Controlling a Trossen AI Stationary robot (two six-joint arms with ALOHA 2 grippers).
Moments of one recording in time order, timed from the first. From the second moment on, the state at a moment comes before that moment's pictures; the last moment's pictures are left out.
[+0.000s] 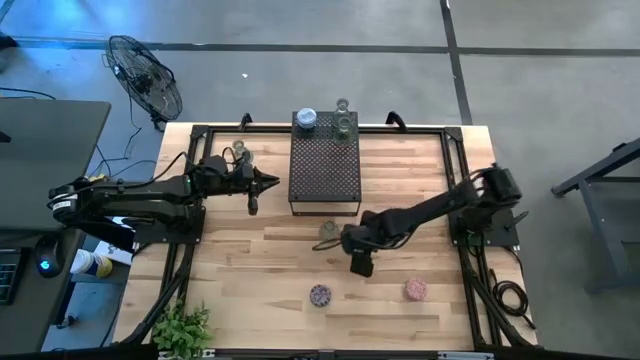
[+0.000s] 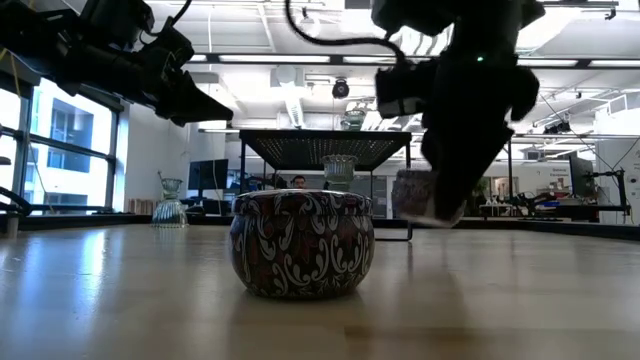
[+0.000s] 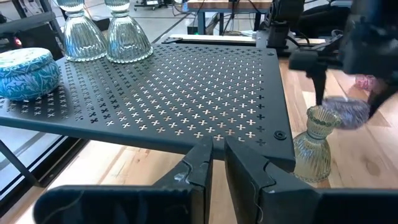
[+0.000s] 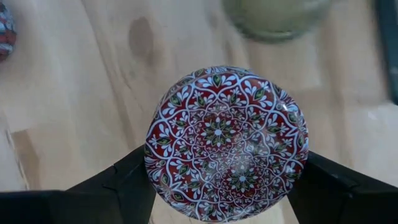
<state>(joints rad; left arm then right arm) 0.34 0.86 0.30 0.36 0.10 0.07 0.24 1.80 1.13 -0.59 0.06 0.49</state>
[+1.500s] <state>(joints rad) 0.34 0.86 0.30 0.36 0.10 0.06 0.24 1.86 1.23 -0.50 0.02 0.22</state>
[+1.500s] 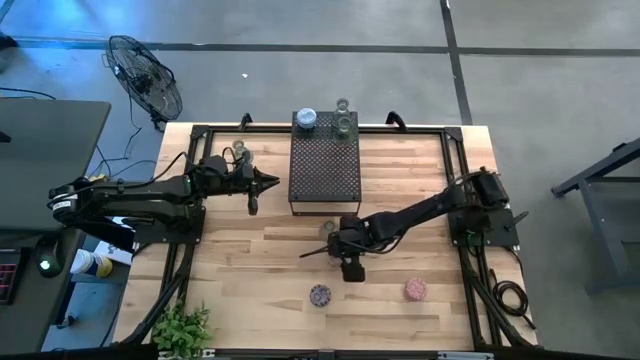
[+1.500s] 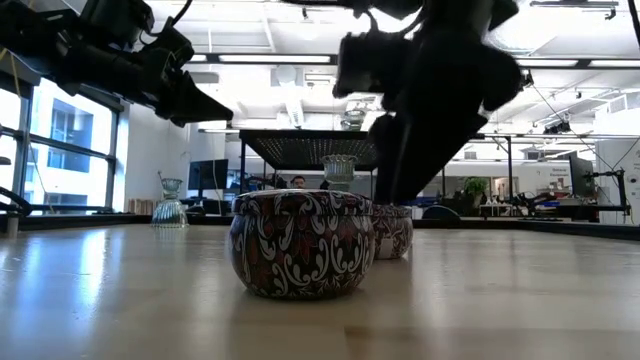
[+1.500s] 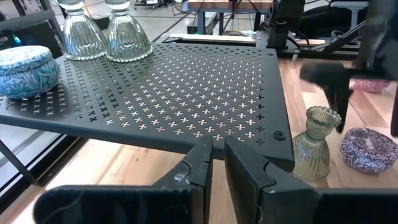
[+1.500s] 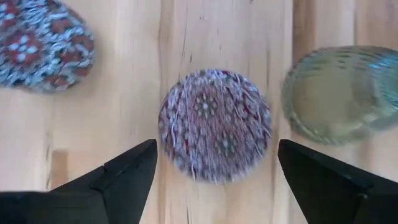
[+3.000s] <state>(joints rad) -0.29 1.61 0.85 0.16 -0.21 -0.20 0.22 1.22 0.57 0.08 0.33 0.15</state>
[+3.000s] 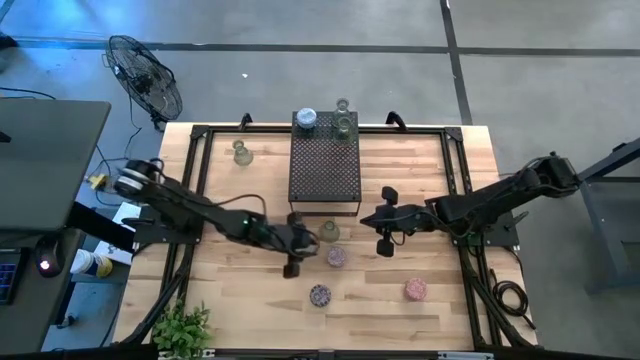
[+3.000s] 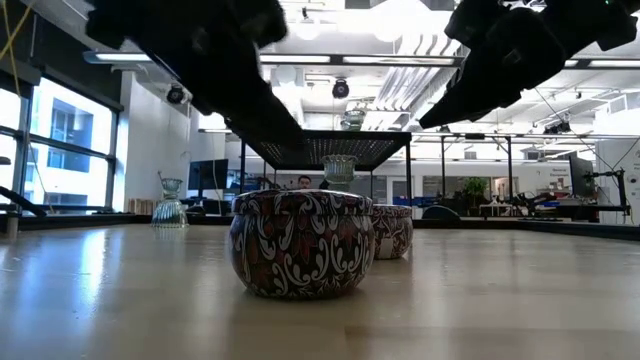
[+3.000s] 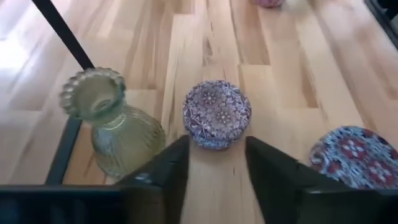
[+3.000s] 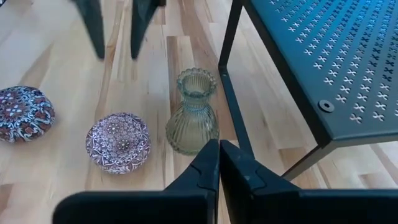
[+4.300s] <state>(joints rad) -0.35 1.93 1.08 0.31 -0.43 -0.35 0.22 1.22 0.57 0.14 0.29 0.07</state>
